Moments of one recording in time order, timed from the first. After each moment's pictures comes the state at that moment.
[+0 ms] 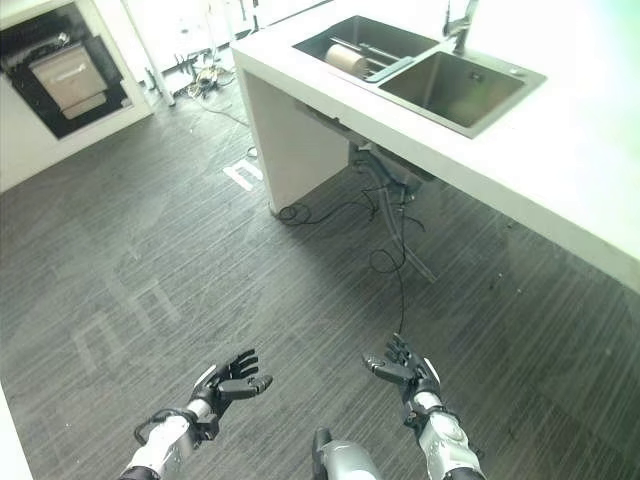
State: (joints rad) left arm -0.13 0.26 -0.22 0.83 -0.46 -0.13 -0.21; right arm -0.12 -0.31 0.11 0.90 0.71 -0.17 0.12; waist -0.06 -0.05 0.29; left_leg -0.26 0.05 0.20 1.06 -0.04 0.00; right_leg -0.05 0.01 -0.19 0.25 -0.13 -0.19
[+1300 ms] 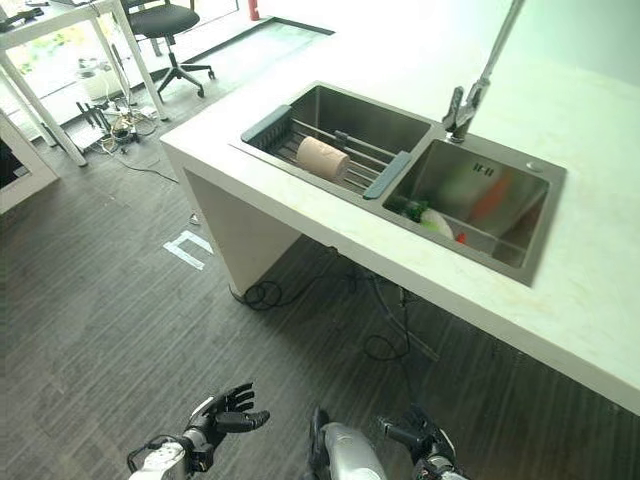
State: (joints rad) left arm -0.06 0.21 -0.27 1.00 -0.43 -0.14 -0.19; right arm 0.02 -0.29 0.06 1.09 0.71 -0.16 0.12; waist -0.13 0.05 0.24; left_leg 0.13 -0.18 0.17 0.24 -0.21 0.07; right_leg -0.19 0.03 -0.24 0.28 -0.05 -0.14
